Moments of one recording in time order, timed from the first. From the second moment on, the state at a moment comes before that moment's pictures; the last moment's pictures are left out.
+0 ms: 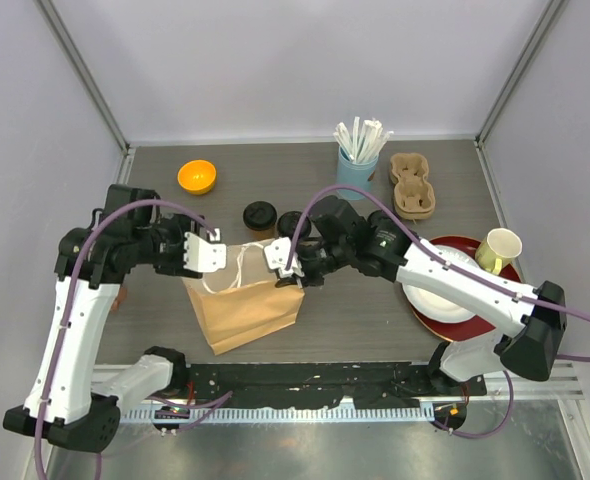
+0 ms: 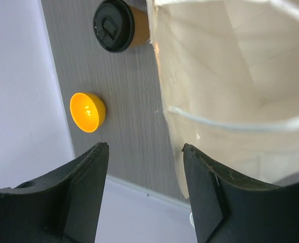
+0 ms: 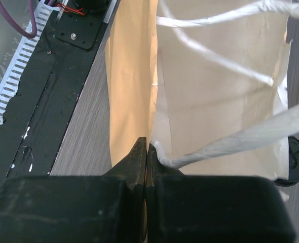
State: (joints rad) left arm -0.25 1.04 1.48 -1.36 0.39 1.38; right arm 0.96 1.39 1.30 -0.58 -0.63 -0.73
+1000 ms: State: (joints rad) left arm -0.47 0.98 1.38 -1.36 0.41 1.42; right arm 0.96 1.40 1.30 -0.55 -0.63 -0.73
